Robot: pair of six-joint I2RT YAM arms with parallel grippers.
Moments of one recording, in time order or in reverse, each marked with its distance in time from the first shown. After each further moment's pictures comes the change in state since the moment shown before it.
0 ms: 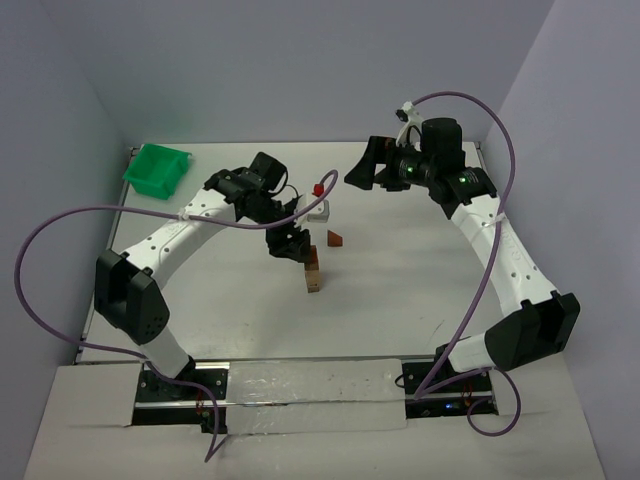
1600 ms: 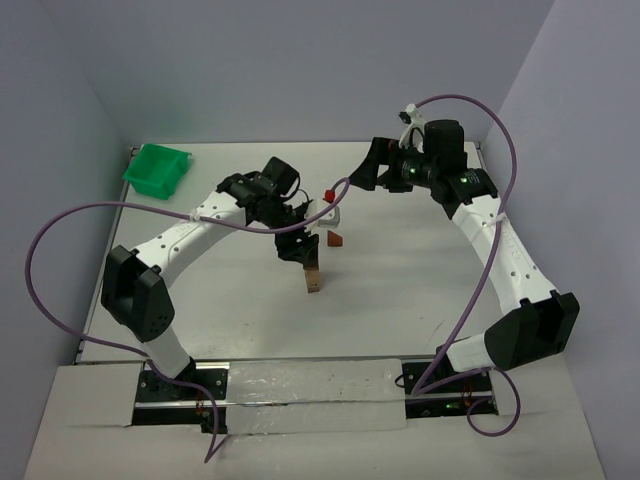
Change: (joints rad) left arm -0.056 0.033 0.001 0.040 -0.038 -0.028; right arm -0.022 0.000 -0.021 0.001 -0.015 0.004
